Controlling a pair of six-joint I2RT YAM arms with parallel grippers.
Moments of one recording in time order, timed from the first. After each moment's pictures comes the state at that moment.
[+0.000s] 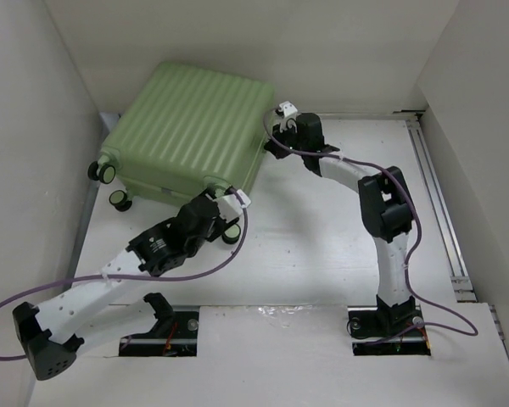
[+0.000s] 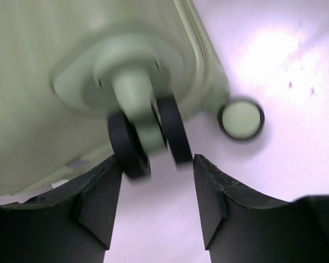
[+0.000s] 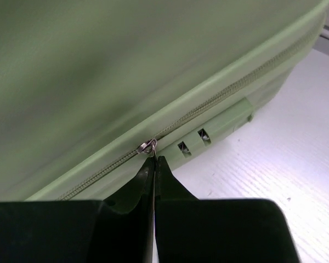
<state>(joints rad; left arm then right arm) -0.88 0.90 0.86 -0.57 -0.45 0.33 0.42 2.16 1.59 0.23 -0.32 0.07</state>
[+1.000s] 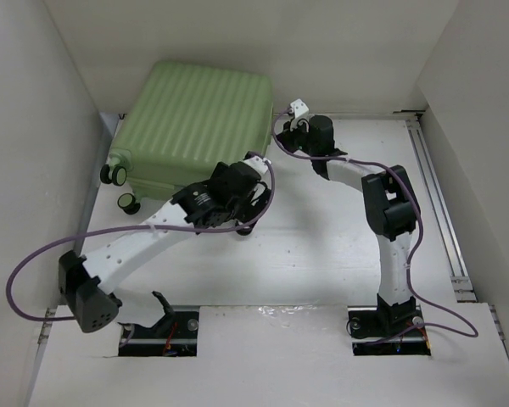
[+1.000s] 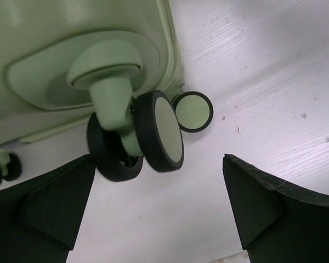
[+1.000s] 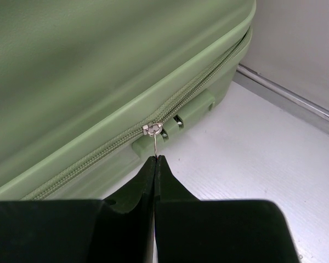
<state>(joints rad) -0.88 1.30 1.28 -0.81 -0.41 -0.13 0.36 2.16 1.52 0.42 -0.31 -0.06</state>
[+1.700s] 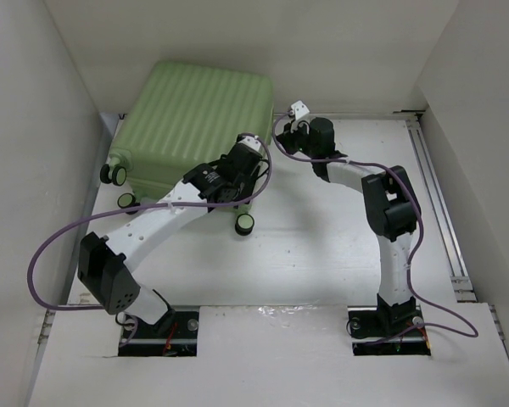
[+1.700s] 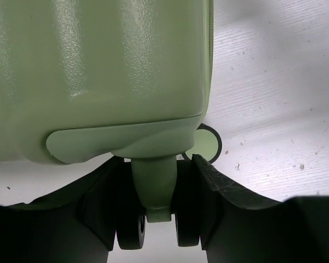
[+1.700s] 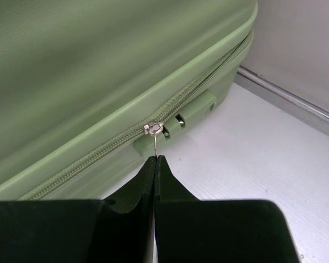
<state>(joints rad) -0.77 1.48 1.39 -0.81 -0.42 -0.28 0.36 2.15 1.48 0.47 -0.31 -0.06</state>
